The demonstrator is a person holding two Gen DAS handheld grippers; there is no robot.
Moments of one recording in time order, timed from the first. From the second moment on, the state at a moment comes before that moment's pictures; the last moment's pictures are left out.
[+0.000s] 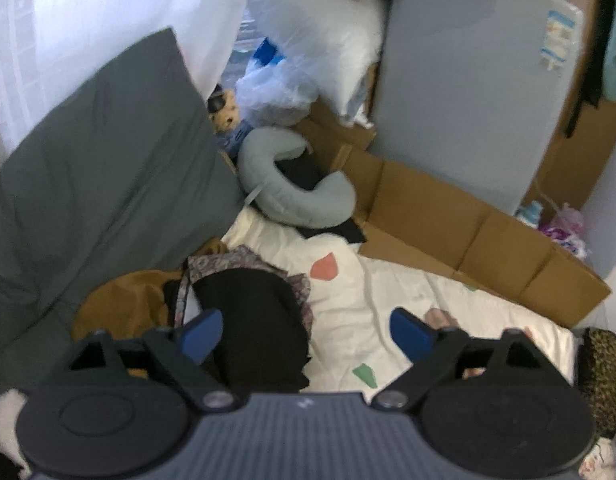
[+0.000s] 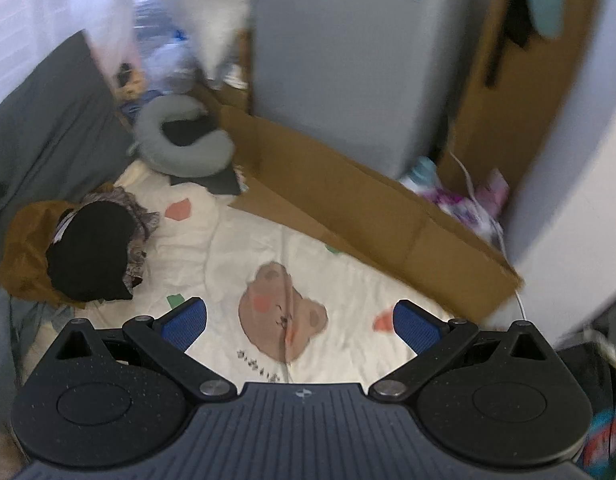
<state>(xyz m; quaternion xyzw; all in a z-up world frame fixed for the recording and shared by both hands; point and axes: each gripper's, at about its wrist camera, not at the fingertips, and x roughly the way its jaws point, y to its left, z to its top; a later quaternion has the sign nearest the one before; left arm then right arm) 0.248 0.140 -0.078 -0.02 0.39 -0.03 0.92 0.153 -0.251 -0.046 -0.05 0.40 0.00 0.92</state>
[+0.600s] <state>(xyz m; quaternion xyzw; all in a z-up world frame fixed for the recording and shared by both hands) 0.307 0.155 -0.221 -0.03 0.40 0.01 0.91 0.190 -0.259 -0.151 -0.04 0.39 0.04 0.92</state>
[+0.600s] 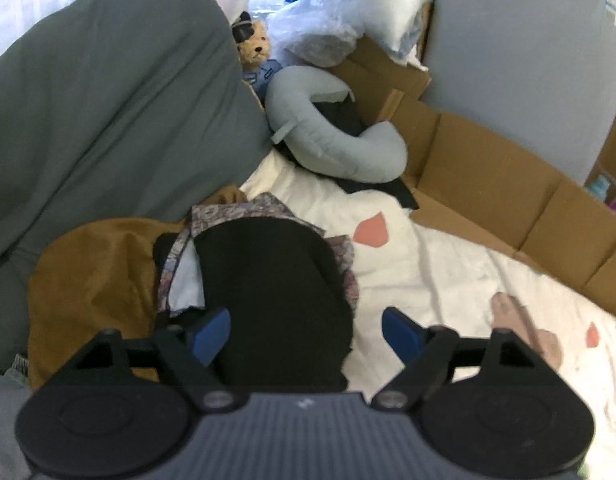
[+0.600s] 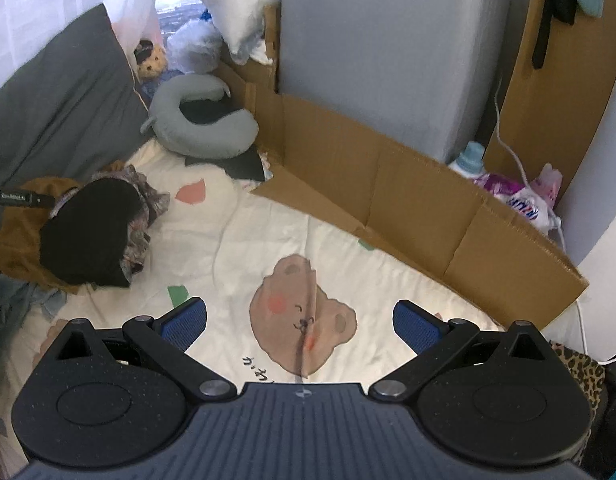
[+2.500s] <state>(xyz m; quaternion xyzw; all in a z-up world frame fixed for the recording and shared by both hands) 0.250 0.036 -0.340 -0.11 0.42 -0.20 0.88 0.201 -0.245 -0.328 0.01 0.48 0.06 0.88</state>
